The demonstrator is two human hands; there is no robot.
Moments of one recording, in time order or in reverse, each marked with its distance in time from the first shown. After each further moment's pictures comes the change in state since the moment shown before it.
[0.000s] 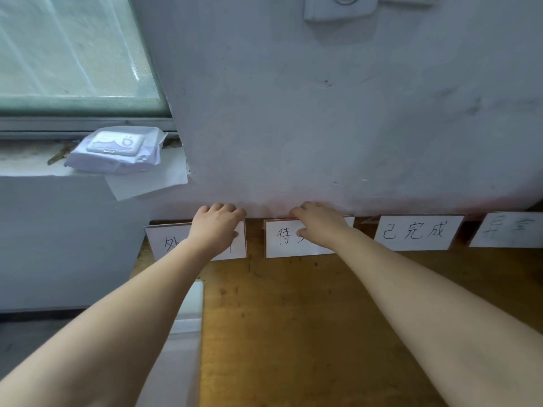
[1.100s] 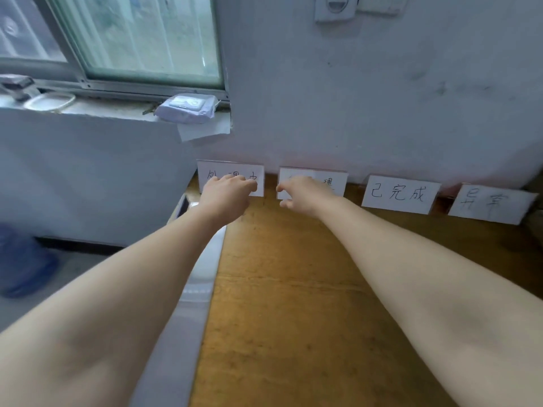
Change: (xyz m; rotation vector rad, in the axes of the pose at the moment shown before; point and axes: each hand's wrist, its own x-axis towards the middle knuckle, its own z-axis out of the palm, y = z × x) left_hand -0.202 0.081 -0.082 0.001 0.095 -0.150; right_hand -0.182 -0.087 -0.033 0.051 0.098 -0.155
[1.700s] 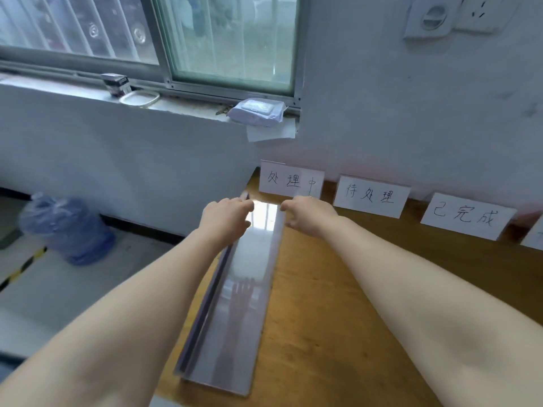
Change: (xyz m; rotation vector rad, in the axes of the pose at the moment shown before) left_hand -0.094 -0.103 0.018 -0.051 -0.115 -0.212; right_hand 0.011 -0.121 0.023 -0.010 -0.055 -0.199
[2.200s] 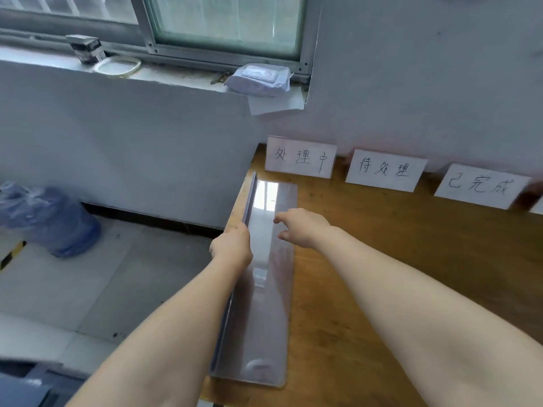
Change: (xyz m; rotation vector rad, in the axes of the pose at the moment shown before) left_hand -0.015 -0.024 0.099 -0.136 -0.308 -0.300; right_hand 0.027 -0.052 0.071 0.088 -0.181 0.091
